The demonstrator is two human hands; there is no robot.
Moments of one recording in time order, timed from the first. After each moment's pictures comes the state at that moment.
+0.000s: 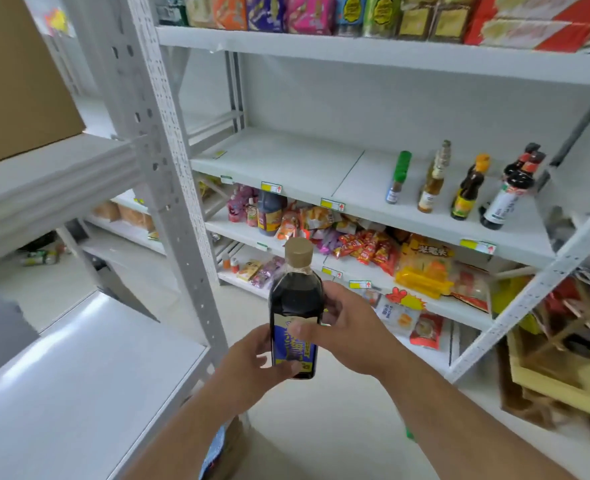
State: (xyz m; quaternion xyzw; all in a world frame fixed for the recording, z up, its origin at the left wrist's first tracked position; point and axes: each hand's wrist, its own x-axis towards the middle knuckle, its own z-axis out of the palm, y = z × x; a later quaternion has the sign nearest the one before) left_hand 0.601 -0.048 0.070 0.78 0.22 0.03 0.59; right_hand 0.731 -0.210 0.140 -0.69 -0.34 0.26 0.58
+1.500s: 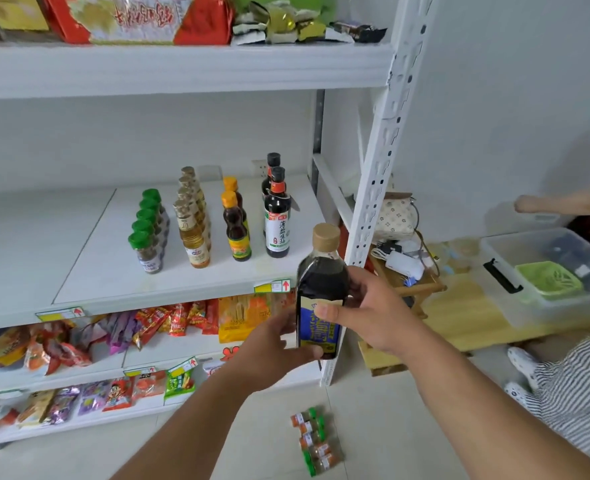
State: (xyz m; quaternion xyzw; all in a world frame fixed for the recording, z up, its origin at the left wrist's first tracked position) left_hand 1.109 -0.337 0.072 0.83 -0.08 -0.18 0.52; right_hand 1.109 -0.550 0.141 -0.78 -0.06 0.07 0.62
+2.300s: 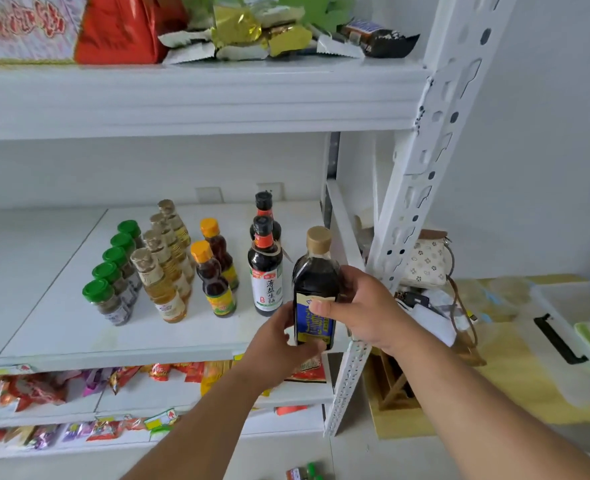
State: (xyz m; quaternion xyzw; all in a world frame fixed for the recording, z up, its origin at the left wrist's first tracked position) left_hand 1.290 -0.405 0.055 0.84 -0.01 -0.11 0.54; right_hand 1.324 -0.596 0.117 -0.79 -0.08 0.10 0.60
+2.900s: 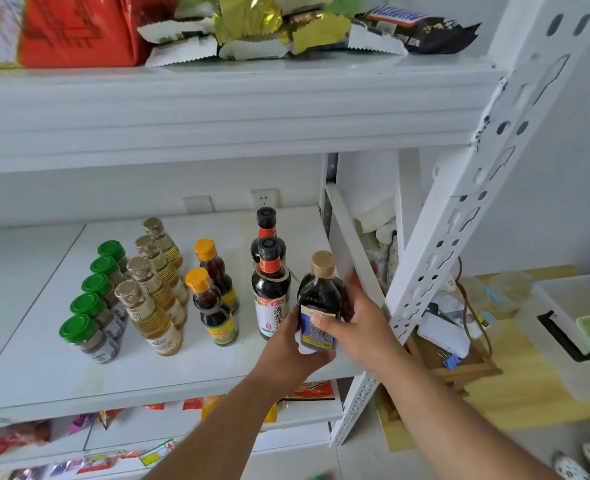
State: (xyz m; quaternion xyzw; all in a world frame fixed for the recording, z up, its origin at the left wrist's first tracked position) left_hand 1.347 -0.396 0.030 0.82 -0.04 -0.12 0.57; right_hand 1.360 -0.561 0.073 -0.82 0.02 0.04 0.57
